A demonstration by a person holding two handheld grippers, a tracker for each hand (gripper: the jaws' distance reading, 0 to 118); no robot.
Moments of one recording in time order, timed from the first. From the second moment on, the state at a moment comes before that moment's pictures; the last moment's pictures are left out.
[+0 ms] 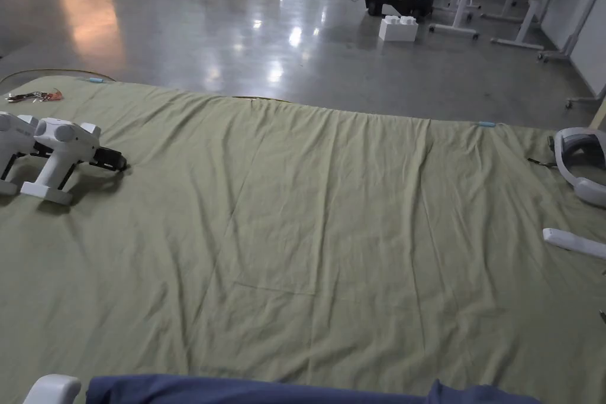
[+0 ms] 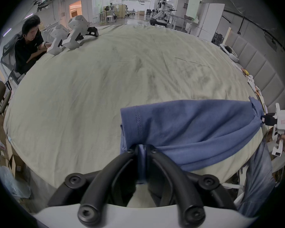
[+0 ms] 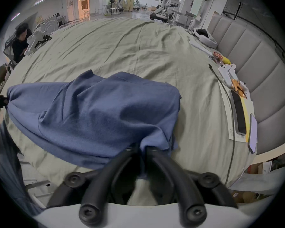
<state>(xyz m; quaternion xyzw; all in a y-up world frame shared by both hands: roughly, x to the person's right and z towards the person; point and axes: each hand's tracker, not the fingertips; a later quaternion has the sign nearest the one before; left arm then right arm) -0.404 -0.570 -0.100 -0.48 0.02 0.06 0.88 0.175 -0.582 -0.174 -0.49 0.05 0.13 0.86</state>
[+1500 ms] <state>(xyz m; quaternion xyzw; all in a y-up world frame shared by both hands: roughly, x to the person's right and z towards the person) -0.457 -0.500 -0.101 -0.33 0.03 0.14 0.93 0.008 -0.425 -0.209 -0.06 0.09 0.04 0.99</state>
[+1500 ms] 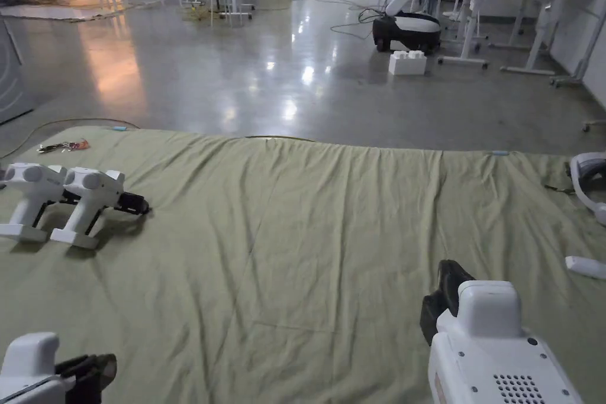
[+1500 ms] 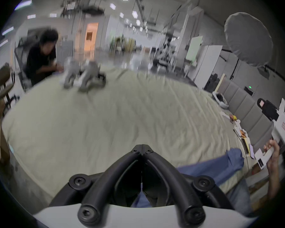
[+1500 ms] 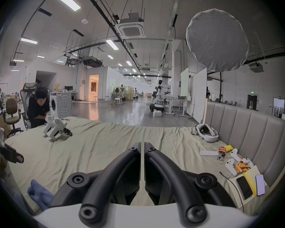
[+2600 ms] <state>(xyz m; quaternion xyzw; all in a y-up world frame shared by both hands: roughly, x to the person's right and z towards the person) -0.500 -0.634 -0.109 -0.41 -0.12 0.44 0.79 0.009 -0.465 -0.217 -0.16 0.10 0.07 0.98</state>
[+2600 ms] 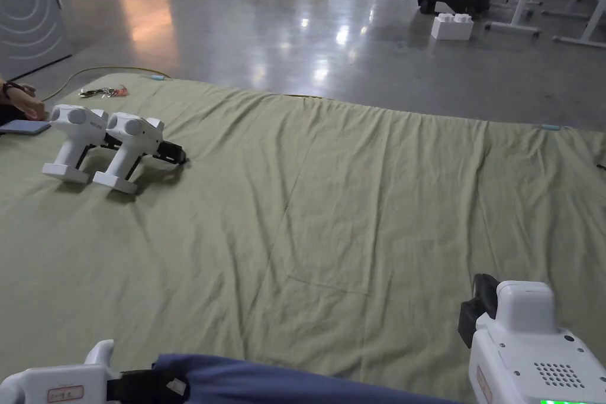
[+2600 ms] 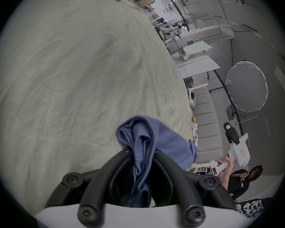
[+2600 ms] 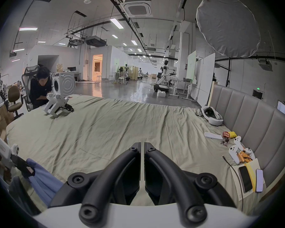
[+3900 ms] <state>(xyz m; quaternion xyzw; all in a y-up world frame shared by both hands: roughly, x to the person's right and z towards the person) -0.302 -0.525 -0.172 -0.50 -0.08 0.33 0.80 0.026 -0.478 -0.215 -0.18 0.10 0.07 0.98</state>
